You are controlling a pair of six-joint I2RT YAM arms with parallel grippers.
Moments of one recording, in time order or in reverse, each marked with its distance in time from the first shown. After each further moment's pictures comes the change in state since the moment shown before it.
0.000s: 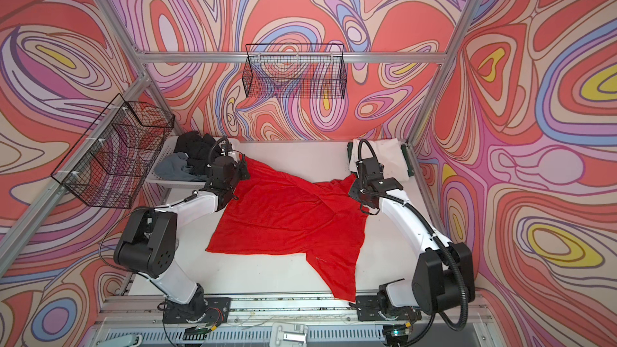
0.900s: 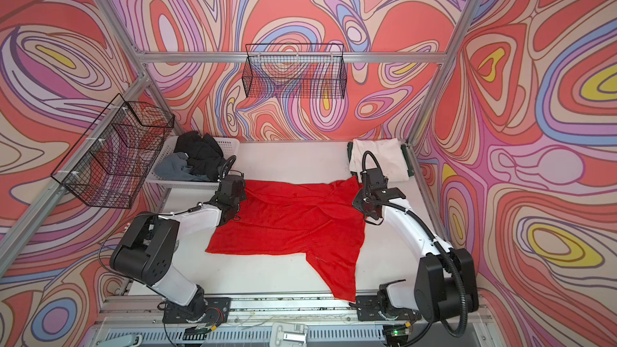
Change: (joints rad) left arm -0.085 -0.045 -0.129 -0.238 -0.376 -0.183; right arm -0.031 -0.043 -0.140 0.026 -0.043 0.044
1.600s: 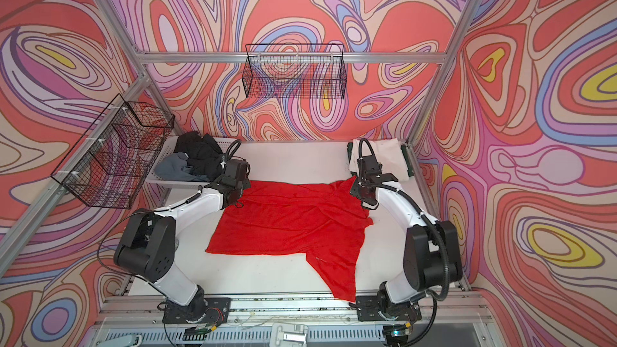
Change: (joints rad) left arm -0.014 0.080 0.285 -0.295 0.077 -0.094; right arm -0.026 0.284 0.231 0.073 0.029 -0.151
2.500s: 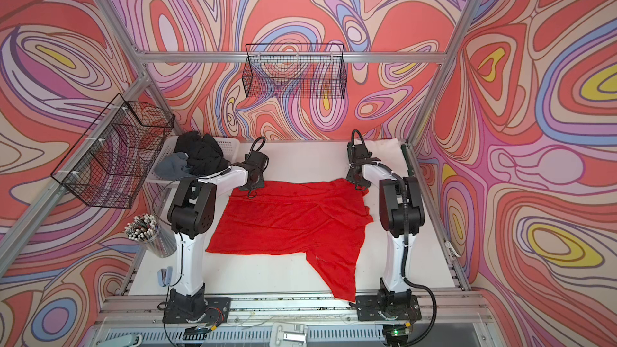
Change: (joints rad) left arm 0.006 0.463 0.479 -0.400 0.088 0.060; right arm -0.055 0.464 0.325 0.092 0.080 -0.116
